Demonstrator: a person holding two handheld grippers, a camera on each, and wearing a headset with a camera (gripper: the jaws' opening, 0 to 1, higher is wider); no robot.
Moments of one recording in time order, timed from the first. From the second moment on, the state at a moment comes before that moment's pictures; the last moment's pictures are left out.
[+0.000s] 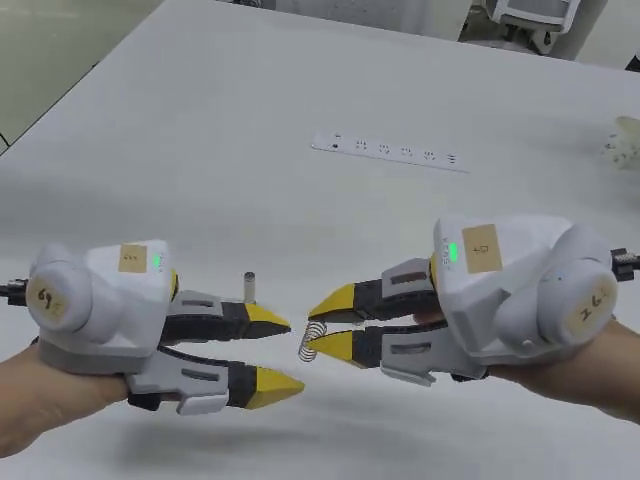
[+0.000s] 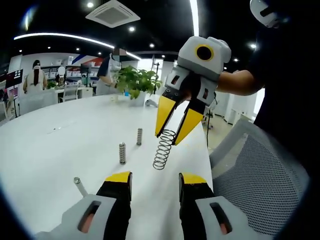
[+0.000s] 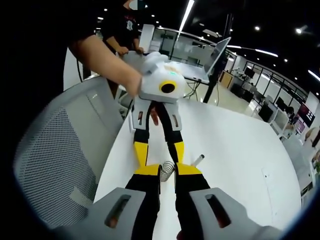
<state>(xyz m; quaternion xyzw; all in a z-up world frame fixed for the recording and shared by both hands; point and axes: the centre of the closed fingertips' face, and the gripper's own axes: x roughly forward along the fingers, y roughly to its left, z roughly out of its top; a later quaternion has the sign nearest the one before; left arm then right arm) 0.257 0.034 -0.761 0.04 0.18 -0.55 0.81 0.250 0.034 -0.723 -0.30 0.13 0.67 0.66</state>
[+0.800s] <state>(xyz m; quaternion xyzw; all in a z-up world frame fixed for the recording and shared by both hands) 0.255 0.092 -0.766 0.02 0.18 -0.48 0.86 0.265 0.040 -0.731 -0.31 0.14 0.66 0.67</state>
